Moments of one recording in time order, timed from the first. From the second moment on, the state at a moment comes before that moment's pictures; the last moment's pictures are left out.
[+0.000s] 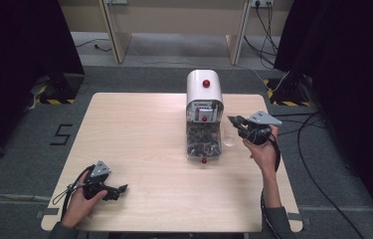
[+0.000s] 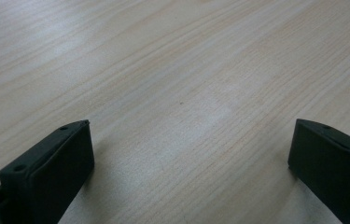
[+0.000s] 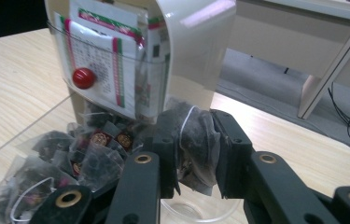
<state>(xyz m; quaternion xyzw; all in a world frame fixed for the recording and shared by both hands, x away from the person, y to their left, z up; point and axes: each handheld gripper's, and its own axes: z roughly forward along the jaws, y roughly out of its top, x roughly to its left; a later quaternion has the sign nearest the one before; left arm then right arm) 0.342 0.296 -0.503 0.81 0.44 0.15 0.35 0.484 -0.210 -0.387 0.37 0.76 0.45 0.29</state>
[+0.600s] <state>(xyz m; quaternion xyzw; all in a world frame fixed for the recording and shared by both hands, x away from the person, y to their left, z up) 0.341 0.296 -0.503 0.81 0.44 0.15 0.35 0.500 -0.210 -0.417 0.38 0.76 0.44 0.27</state>
